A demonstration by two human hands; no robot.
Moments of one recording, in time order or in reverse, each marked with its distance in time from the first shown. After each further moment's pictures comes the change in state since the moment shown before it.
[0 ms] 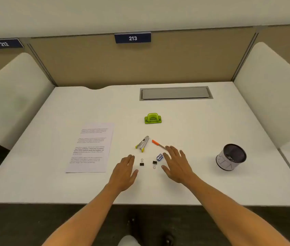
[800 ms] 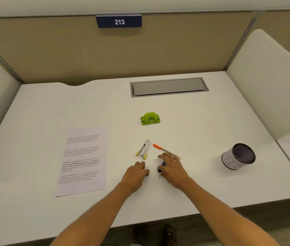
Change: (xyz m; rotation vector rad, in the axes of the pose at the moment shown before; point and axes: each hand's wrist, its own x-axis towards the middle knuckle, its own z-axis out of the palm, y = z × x) left_hand 0.087 -0.026 0.030 0.172 -0.259 0.341; right_hand 0.051 -0.035 0.023 0.046 0.086 -0.004
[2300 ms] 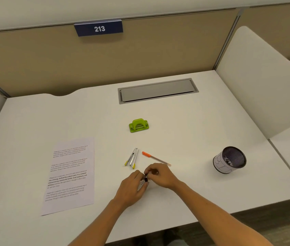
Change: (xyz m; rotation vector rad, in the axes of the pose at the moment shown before) left_hand 0.003 0.034 -0.009 -0.461 0.366 0.025; right_hand 0.019 0.016 -0.008 1.175 -0.112 0.288
